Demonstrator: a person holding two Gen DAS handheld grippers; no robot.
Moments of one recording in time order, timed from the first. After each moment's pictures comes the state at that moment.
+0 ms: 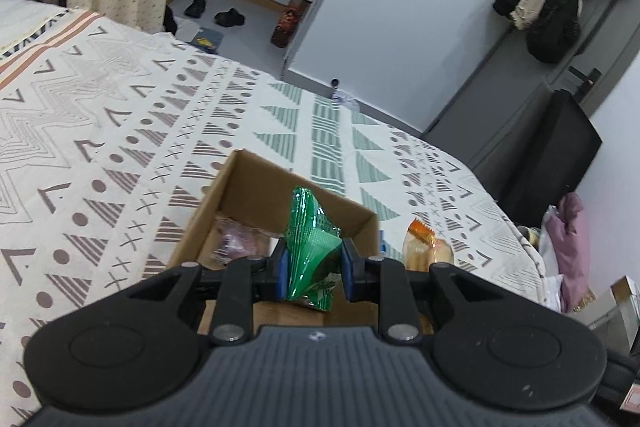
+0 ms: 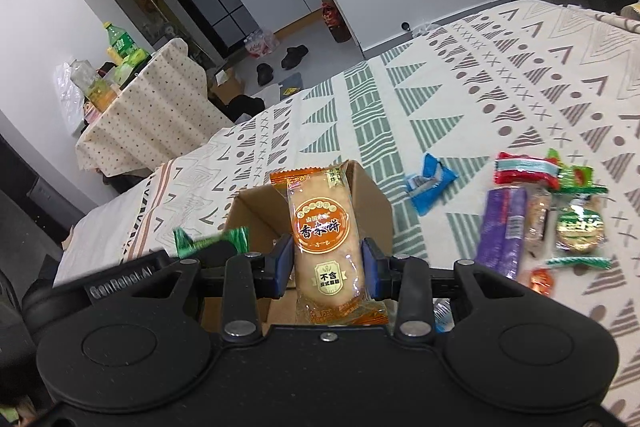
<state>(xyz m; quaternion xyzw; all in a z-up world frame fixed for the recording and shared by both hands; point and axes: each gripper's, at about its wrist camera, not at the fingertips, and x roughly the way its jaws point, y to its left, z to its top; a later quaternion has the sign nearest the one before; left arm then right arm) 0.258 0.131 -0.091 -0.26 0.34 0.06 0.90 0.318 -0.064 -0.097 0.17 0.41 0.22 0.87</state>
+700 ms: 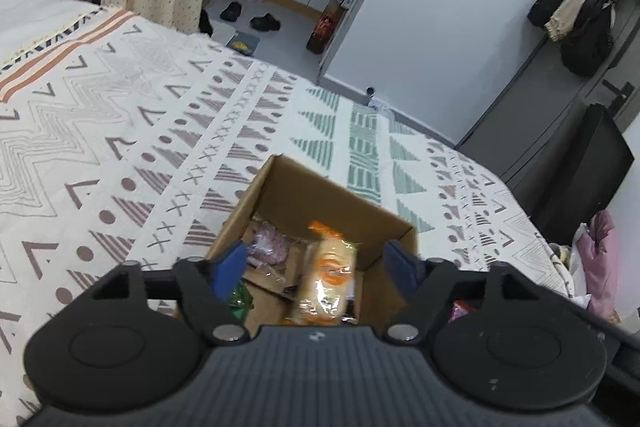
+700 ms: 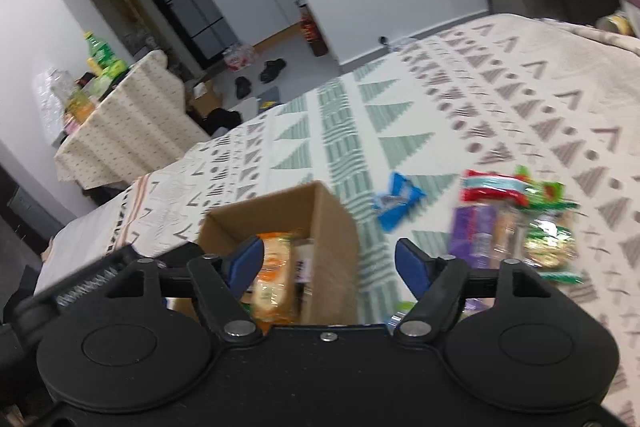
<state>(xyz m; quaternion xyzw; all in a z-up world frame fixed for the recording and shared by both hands) 0.259 0.132 -0.095 -0.26 0.34 0.11 0.90 0.317 -0.087 -0.095 0.16 0.40 0.18 0.88</state>
